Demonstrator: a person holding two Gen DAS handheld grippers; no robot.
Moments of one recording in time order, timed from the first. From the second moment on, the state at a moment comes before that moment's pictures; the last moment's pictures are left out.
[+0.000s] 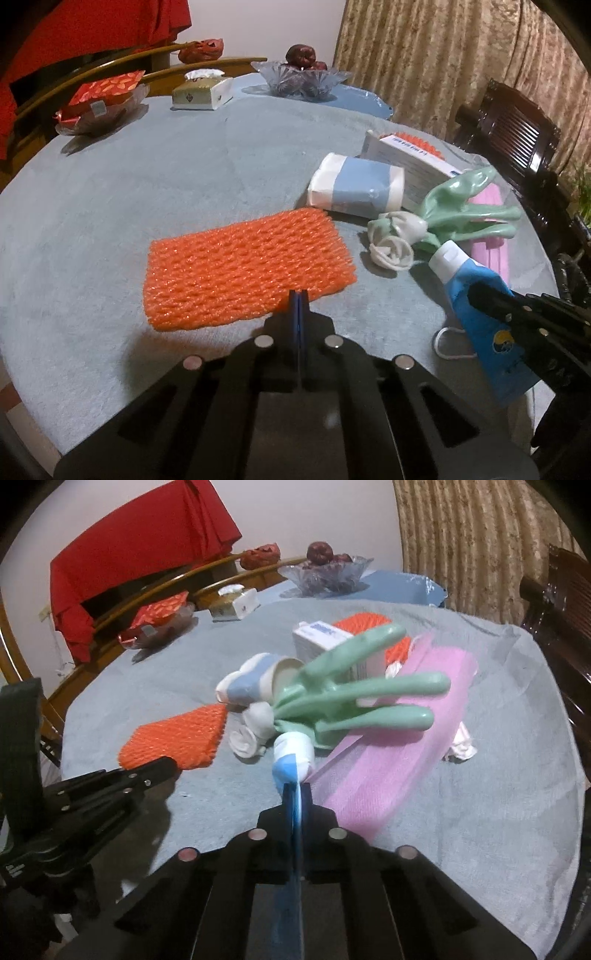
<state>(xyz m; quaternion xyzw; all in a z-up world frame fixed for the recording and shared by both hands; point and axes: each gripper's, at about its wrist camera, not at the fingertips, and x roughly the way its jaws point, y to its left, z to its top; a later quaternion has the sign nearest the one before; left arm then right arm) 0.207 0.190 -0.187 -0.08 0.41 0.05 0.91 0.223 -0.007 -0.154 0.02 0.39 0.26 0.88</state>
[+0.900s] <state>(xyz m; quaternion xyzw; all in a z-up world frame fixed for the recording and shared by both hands) 0.215 0.187 -0.197 -0.01 0.42 0.05 0.91 0.205 -0.020 -0.166 0.00 0.42 0.23 0.88</state>
